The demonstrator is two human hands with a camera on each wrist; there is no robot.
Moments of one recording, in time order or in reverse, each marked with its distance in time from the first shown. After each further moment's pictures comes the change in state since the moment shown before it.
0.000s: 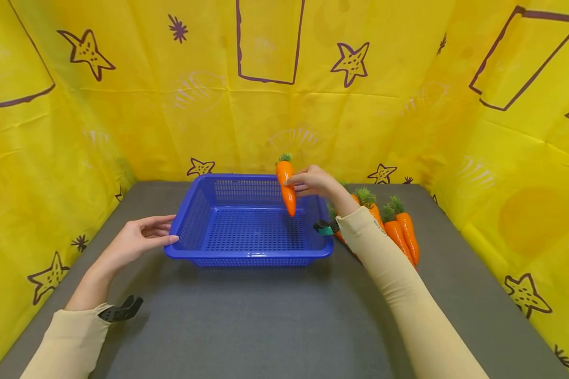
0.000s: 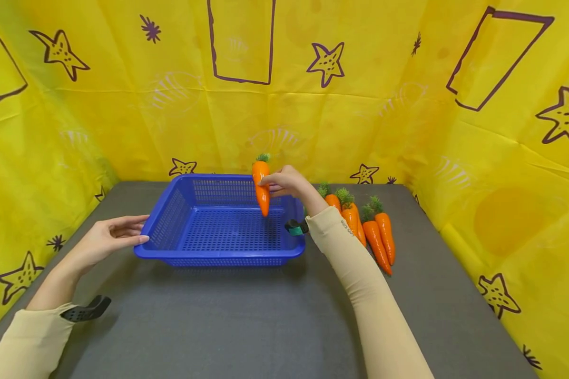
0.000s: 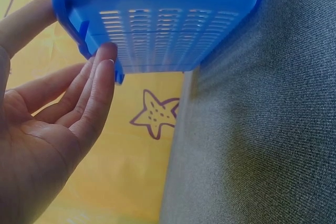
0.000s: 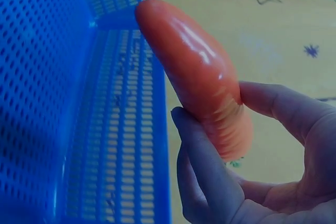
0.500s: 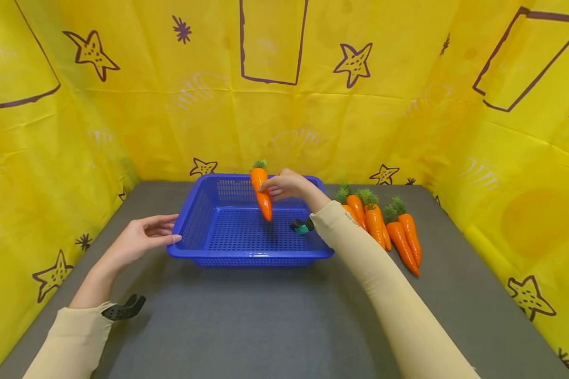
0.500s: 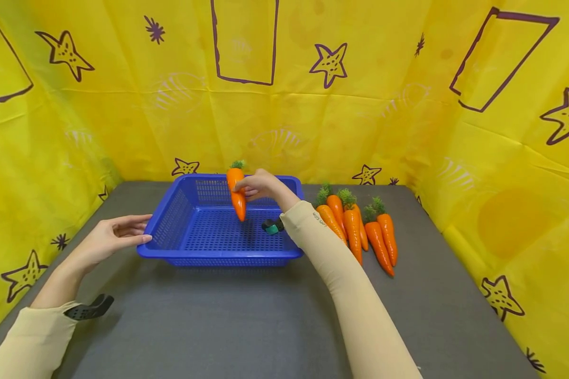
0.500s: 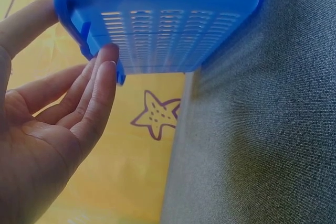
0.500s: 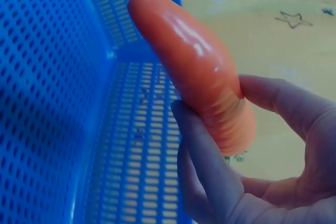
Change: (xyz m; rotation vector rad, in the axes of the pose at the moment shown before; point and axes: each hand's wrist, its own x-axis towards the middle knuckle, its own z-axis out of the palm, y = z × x) left_hand 0.000 0.000 0.000 0.006 0.005 -0.015; right_hand 0.028 -0.012 0.053 0.021 -0.118 0.058
